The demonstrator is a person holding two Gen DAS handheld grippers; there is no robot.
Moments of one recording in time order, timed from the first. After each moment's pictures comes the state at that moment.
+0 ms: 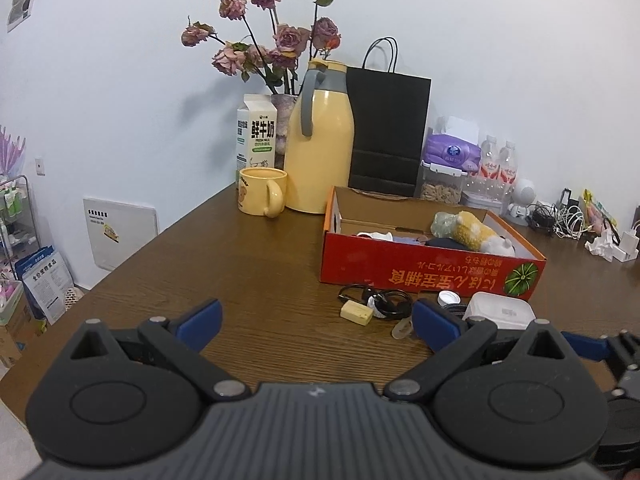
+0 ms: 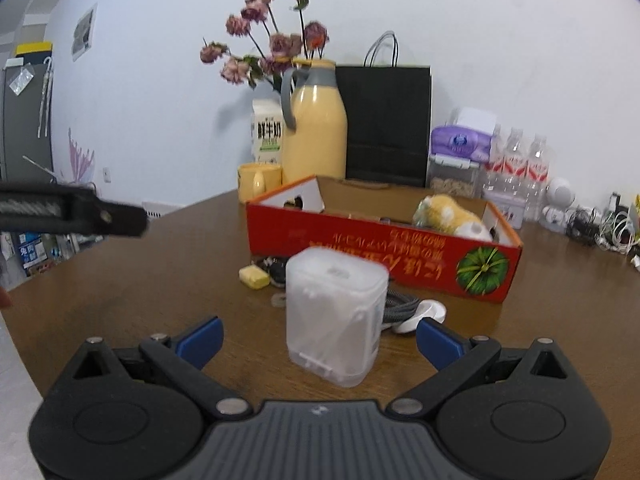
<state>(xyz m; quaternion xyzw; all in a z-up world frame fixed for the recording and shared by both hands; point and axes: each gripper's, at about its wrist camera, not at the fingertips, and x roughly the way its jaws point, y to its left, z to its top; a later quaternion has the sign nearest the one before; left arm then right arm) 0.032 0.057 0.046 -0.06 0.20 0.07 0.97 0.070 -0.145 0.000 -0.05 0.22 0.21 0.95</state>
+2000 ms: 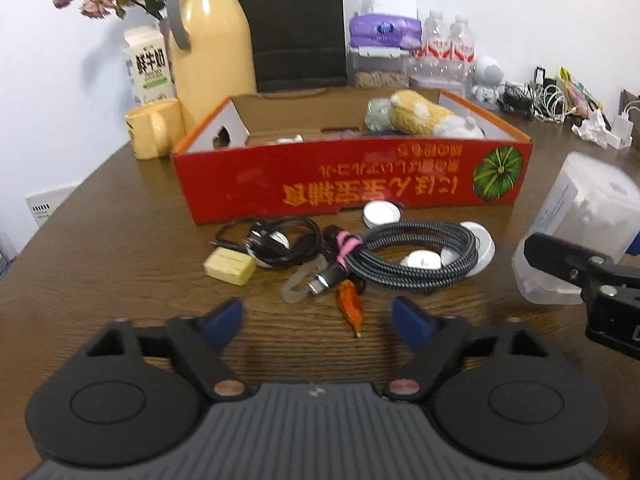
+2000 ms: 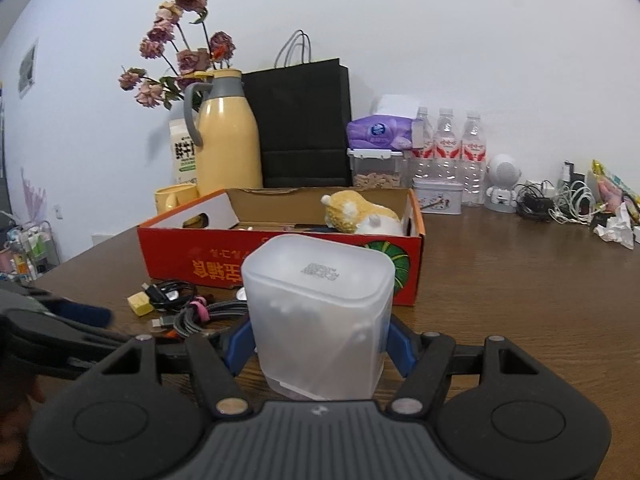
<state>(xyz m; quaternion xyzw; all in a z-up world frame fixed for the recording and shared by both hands) 0.149 -0.037 -0.022 0.03 0.34 0.01 0.94 0.133 -0.228 -0.014 0.00 0.20 0.15 0.97</state>
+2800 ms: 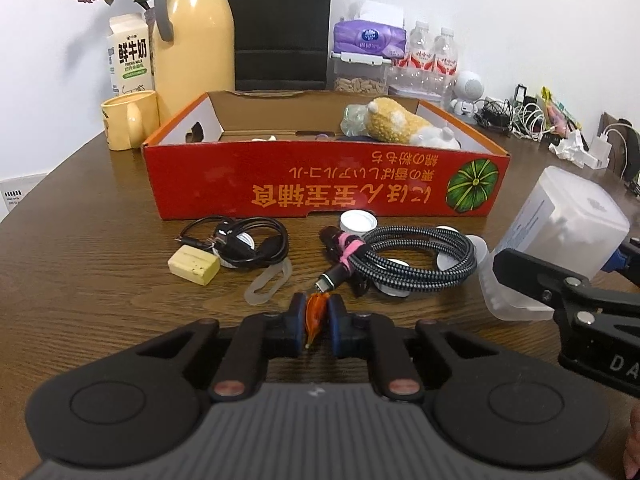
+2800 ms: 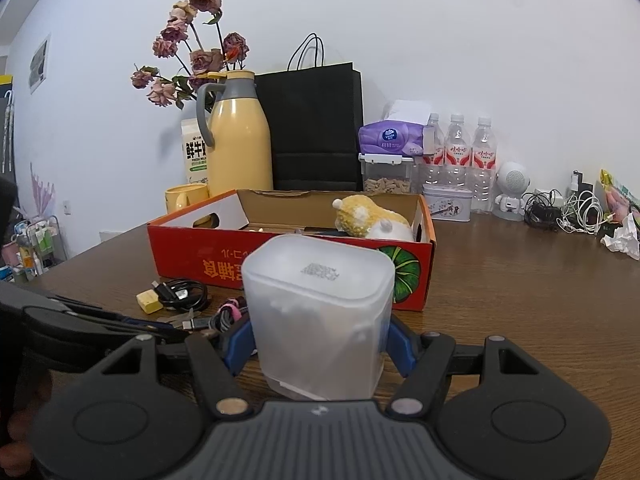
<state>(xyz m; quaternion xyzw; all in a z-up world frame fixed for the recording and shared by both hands) 0.149 -0.036 -0.023 -0.02 0.32 -0.02 0.95 0.128 -0.224 -0.014 -0.01 0.20 0.16 0.97</state>
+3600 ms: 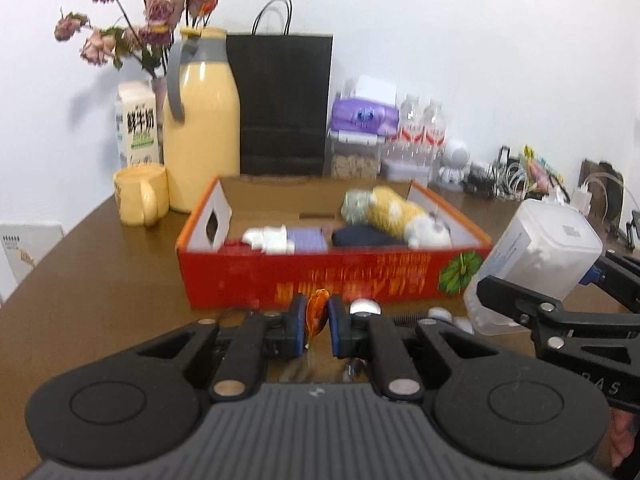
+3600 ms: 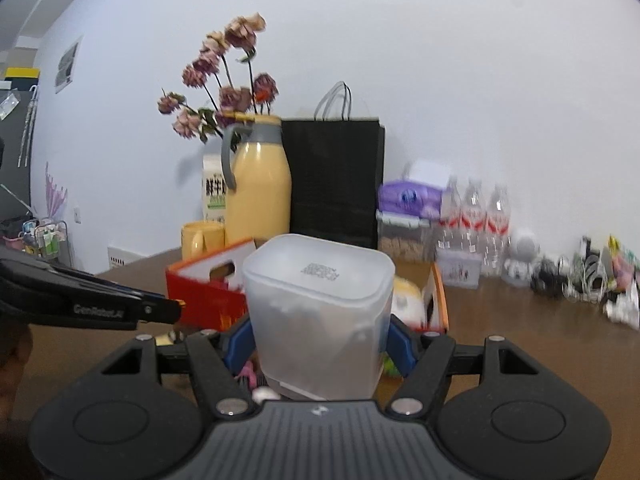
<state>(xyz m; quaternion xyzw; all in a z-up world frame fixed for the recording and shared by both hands) 0.143 -0.009 0.036 -0.02 0.23 -0.05 0.97 0.130 -0.205 0.029 -0.05 0.12 0.18 0.97</state>
